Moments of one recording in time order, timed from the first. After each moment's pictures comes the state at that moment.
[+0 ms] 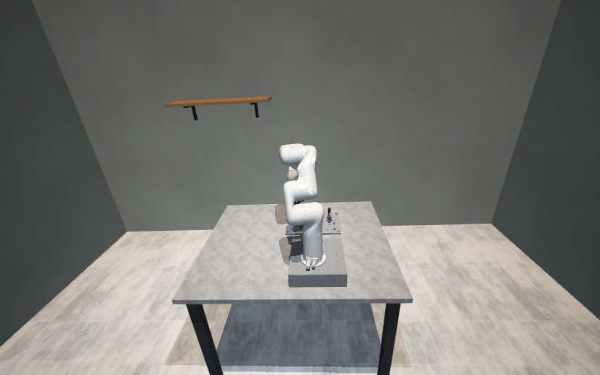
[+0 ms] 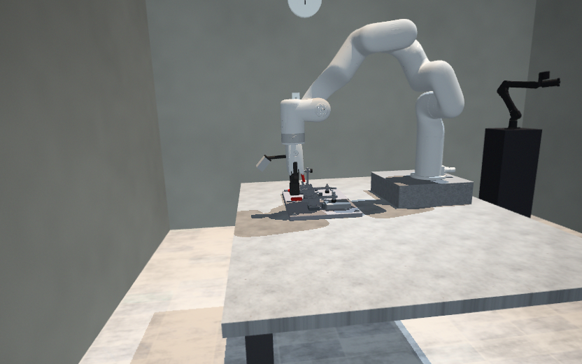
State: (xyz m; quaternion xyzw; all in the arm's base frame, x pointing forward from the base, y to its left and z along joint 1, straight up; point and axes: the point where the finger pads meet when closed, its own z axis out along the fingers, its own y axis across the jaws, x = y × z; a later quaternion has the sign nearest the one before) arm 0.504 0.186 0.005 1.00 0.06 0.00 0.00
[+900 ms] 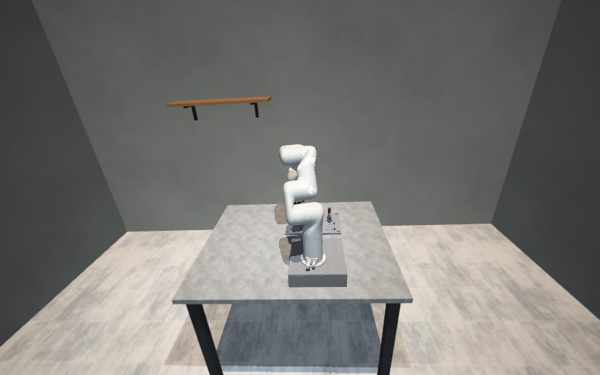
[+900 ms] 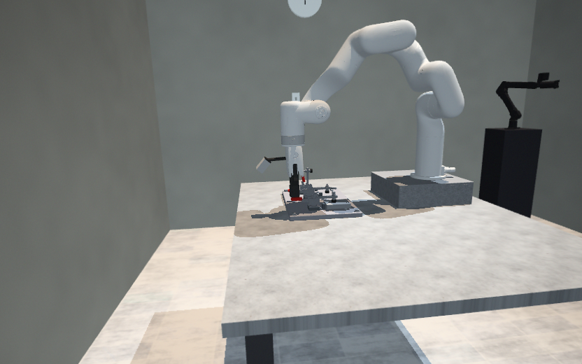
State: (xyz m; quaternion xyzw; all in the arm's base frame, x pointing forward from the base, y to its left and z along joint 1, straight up) arm 0.504 0.186 -0.001 1.00 0.06 0.00 0.00
